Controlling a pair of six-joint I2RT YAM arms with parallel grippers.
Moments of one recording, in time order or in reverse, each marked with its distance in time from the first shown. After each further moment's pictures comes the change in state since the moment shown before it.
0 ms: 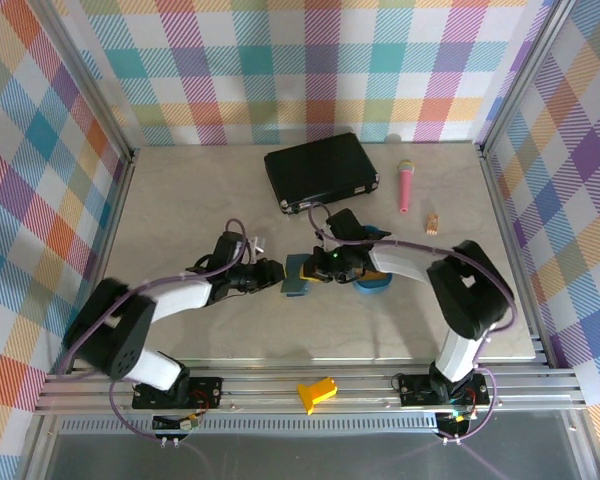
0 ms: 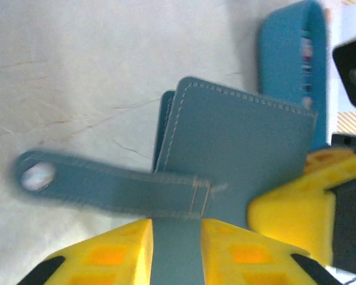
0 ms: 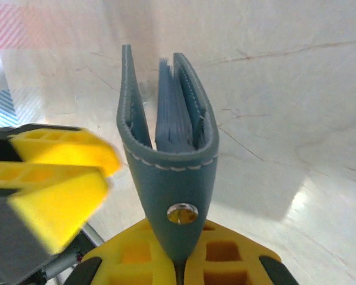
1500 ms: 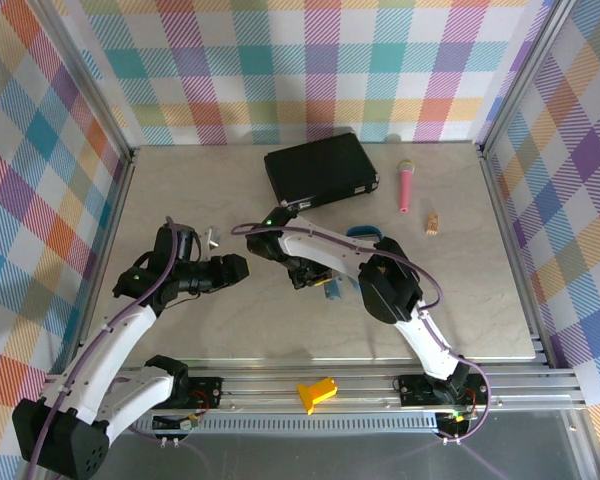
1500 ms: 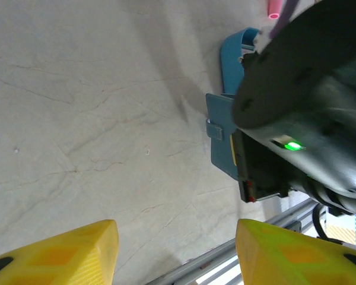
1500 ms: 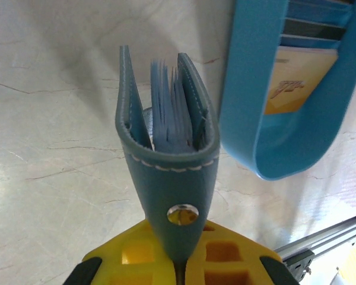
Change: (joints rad) left arm 0.176 -0.492 0.213 -0.799 0.012 0.168; right arm 0.359 0.565 0.996 -1.374 0.903 0.092
